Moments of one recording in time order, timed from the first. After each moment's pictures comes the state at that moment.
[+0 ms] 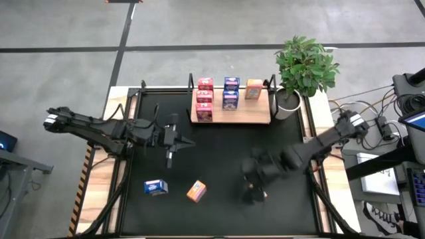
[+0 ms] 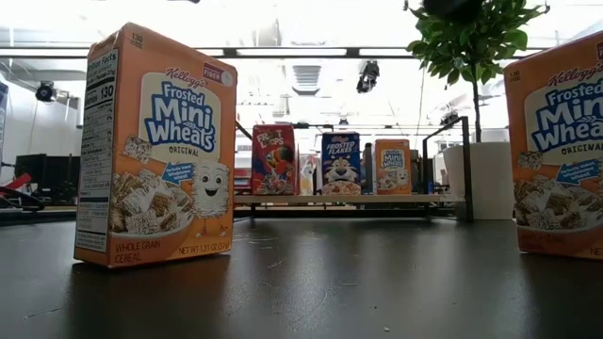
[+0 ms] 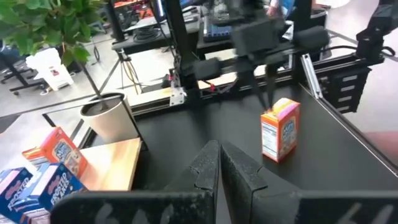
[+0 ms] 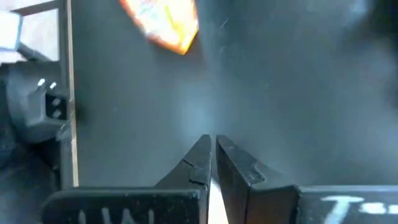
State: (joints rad) left arm -0.21 1.03 0.91 -0.12 -0.18 0.16; right arm 0.46 1.54 1.37 -0.83 0.18 0.59
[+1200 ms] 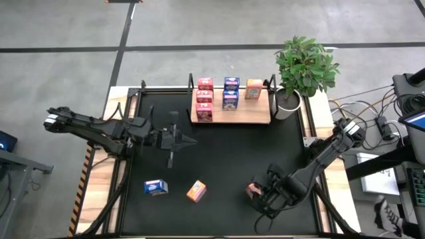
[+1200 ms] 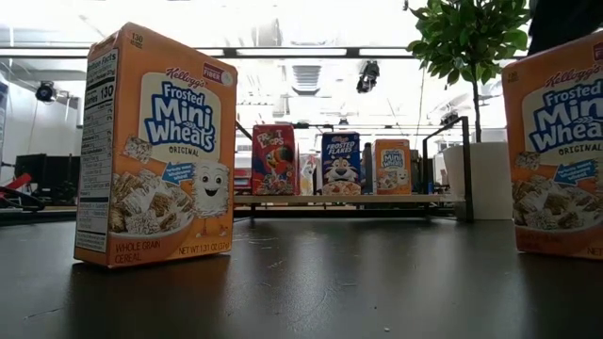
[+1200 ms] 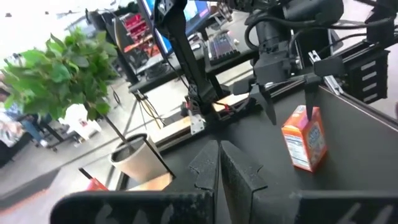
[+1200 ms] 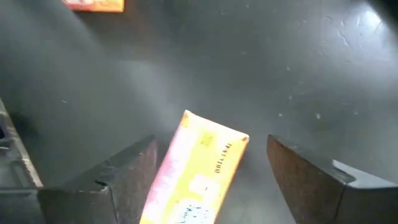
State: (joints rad) left arm -0.21 1.04 0.92 -0.02 -0.17 0.43; right arm 0.70 1.65 1.35 -1.02 0.42 1.22
